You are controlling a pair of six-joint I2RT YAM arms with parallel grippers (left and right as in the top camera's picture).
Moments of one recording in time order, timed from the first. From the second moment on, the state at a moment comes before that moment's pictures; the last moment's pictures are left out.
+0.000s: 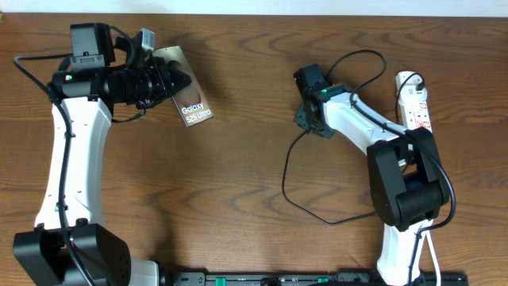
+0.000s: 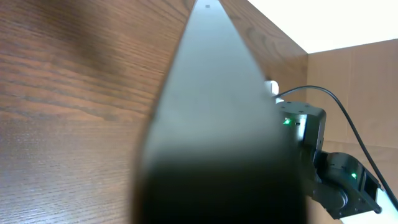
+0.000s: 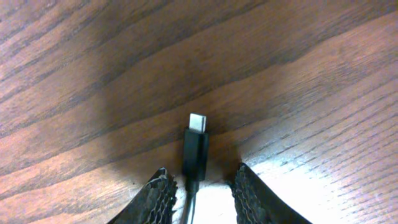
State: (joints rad) left arm 0.11 1.62 1.49 -0.89 0.78 -0.35; right arm 0.38 2.08 1.41 -0.67 0.15 0.88
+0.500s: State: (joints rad) left arm 0.11 1.62 1.49 -0.89 0.78 -0.35; right arm 0.37 2.08 1.40 -0.65 0.08 0.82
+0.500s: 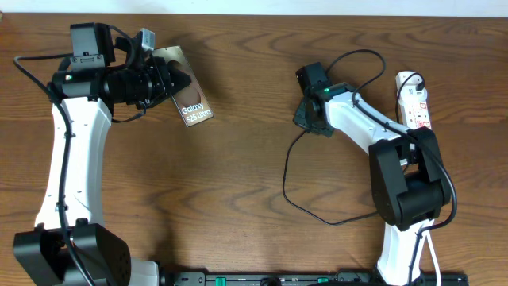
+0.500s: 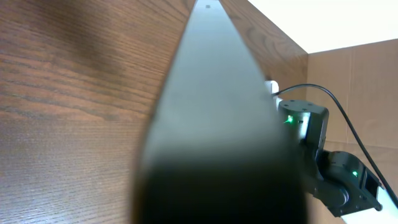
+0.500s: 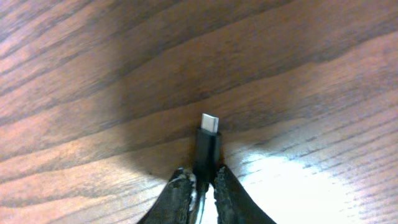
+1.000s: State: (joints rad) left arm 0.11 1.62 1.49 -0.89 0.78 -0.35; right arm 0.35 2.08 1.41 -0.67 0.04 0.81
